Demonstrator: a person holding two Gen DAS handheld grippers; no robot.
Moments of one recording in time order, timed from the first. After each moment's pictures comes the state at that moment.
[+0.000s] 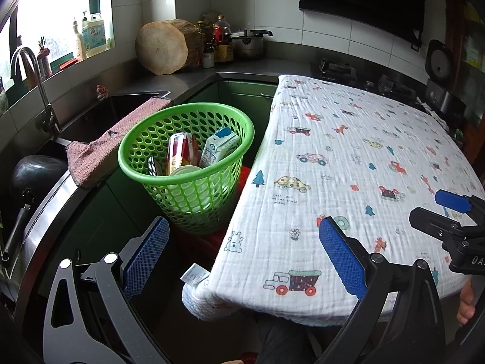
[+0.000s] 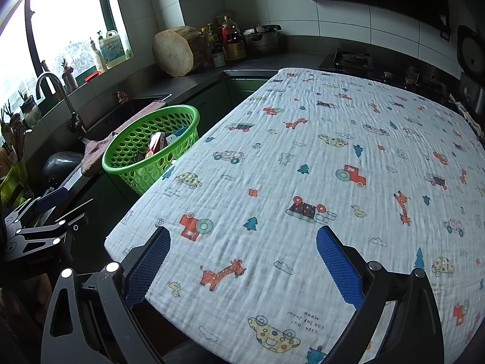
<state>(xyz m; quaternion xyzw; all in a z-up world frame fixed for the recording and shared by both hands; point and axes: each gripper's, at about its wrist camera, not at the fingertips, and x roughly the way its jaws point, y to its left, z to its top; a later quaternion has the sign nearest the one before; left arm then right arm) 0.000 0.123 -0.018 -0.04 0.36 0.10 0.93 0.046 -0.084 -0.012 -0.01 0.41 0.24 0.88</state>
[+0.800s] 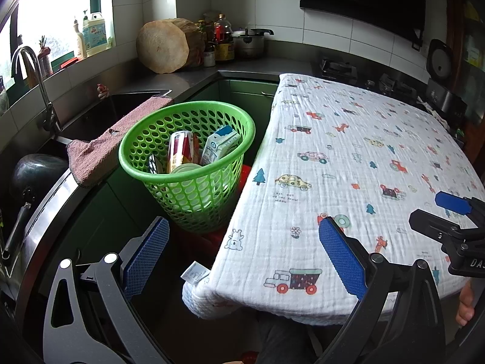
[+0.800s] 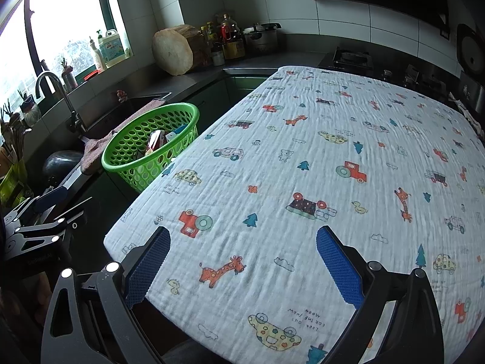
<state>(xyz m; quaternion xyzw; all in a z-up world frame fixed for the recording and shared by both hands) -0.001 0.123 -0.020 -0.04 0.36 0.10 0.93 0.044 -0.084 -0.014 -0.01 0.41 0.24 0.88</state>
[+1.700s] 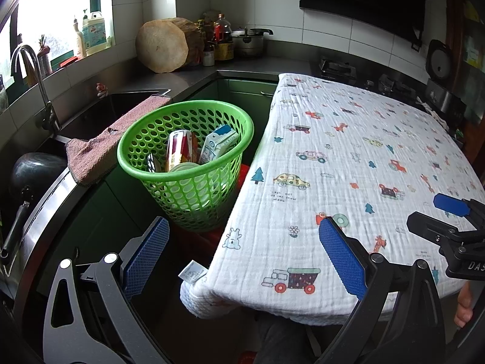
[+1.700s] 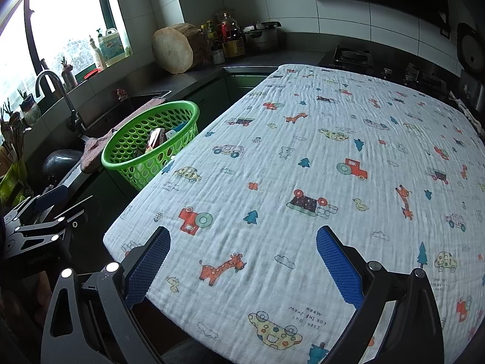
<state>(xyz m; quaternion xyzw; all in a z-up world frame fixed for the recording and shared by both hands) -0.003 0.120 -0.021 -0.04 0.36 0.10 0.93 0.042 -0.084 -0.016 -0.01 0.41 0.24 0.88</state>
